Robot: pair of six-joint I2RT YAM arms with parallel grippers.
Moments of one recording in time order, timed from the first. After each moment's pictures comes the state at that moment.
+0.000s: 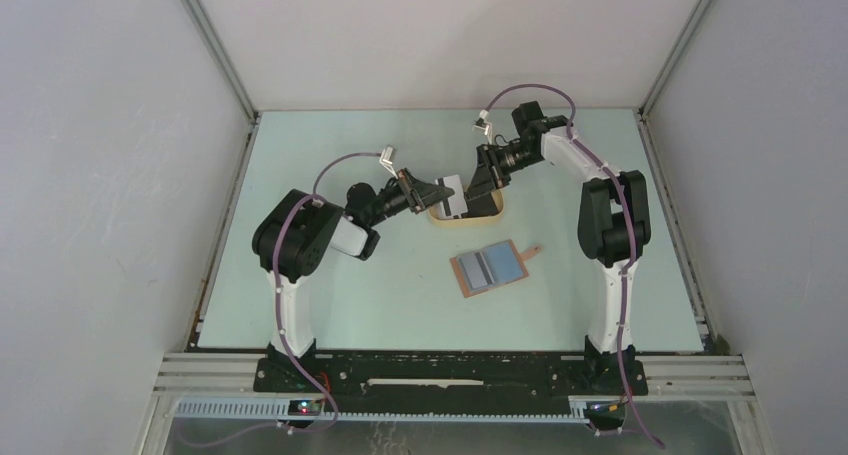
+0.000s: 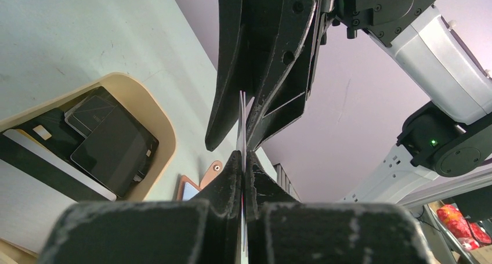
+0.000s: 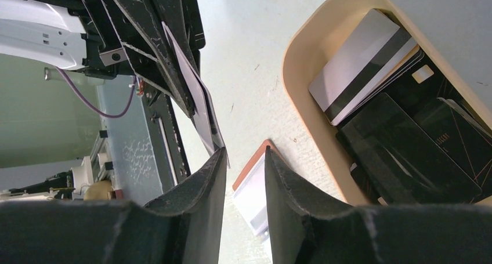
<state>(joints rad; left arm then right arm) -0.43 2.03 0.79 1.44 0.66 -1.17 0.26 2.14 1.79 -0.91 -1.06 -0.27</state>
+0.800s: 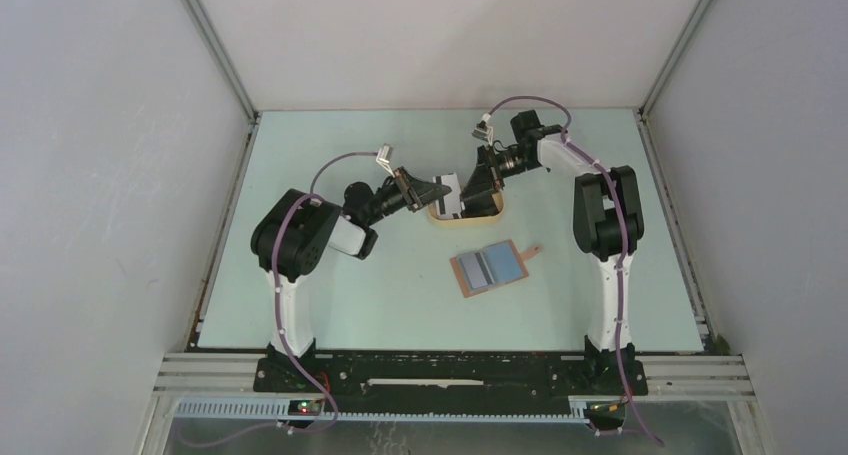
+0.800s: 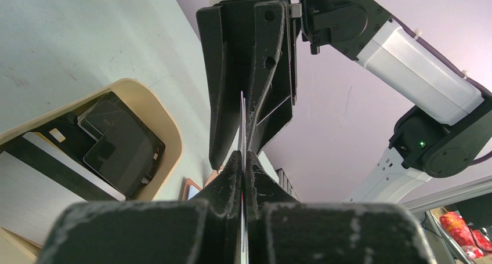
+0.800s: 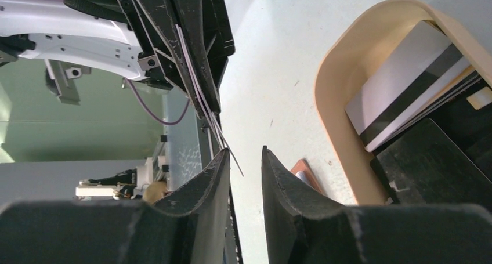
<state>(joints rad) -0.41 2.03 0.79 1.44 0.65 -1.17 0.26 2.21 1.76 -0.79 -1.26 -0.12</state>
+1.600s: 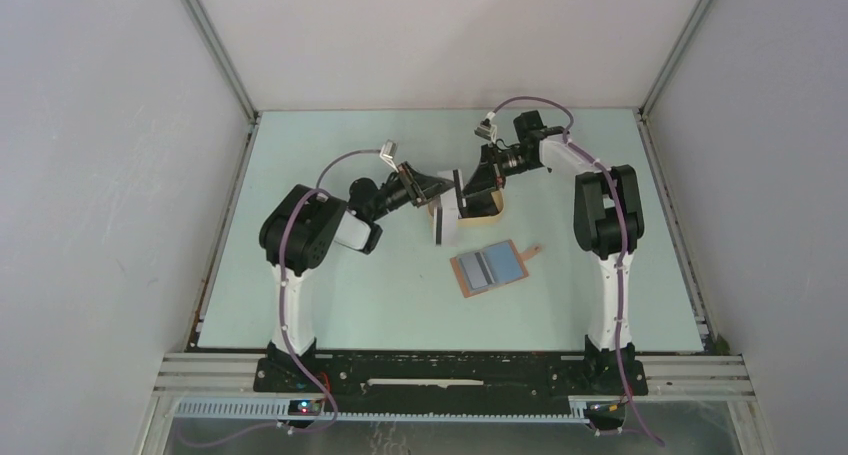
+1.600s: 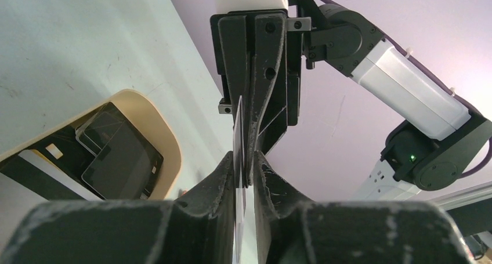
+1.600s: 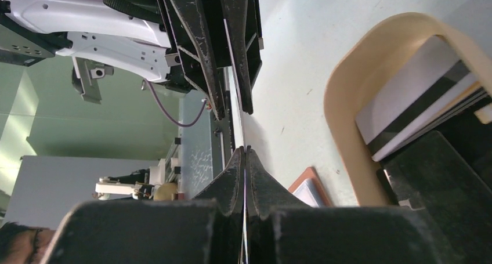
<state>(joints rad) -0.41 2.08 0.84 1.44 0.64 -1.23 0.24 2.23 1.75 -0.75 -1.37 -0.09</state>
